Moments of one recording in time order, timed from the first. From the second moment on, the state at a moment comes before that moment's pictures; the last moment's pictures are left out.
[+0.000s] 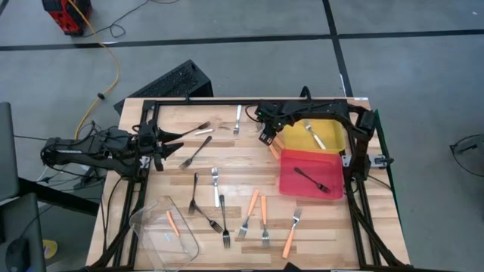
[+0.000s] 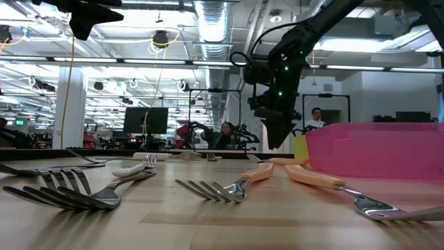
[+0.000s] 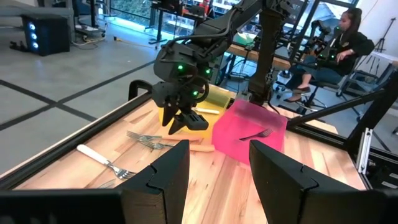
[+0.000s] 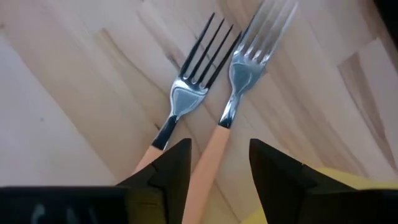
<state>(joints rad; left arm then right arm) -0.08 0.42 0.61 -0.38 -0.39 -0.31 -0.46 1.89 1.30 -0.67 0.13 0.10</state>
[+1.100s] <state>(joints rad) -0.08 0.42 0.61 -0.39 -0.42 -0.29 -0.48 1.99 1.39 -0.76 0.12 -0.11</state>
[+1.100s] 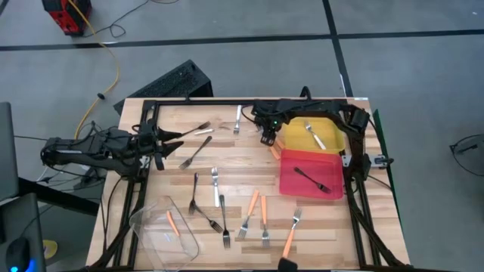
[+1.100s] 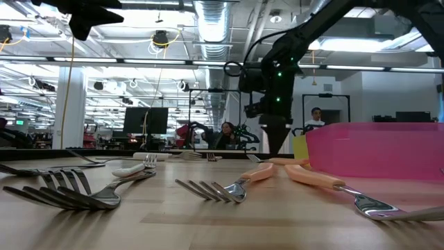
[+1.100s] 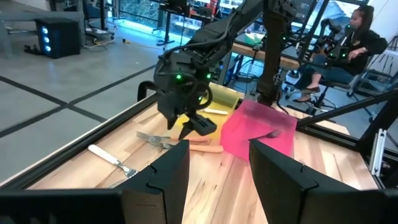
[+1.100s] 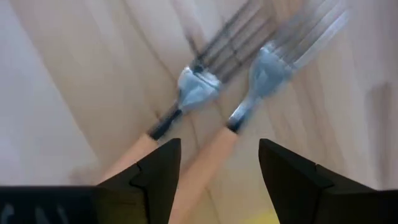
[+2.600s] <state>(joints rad) -0.08 0.42 0.61 -0.41 -0.43 -0.27 -0.51 2.09 1.55 -0.92 0.08 0.02</state>
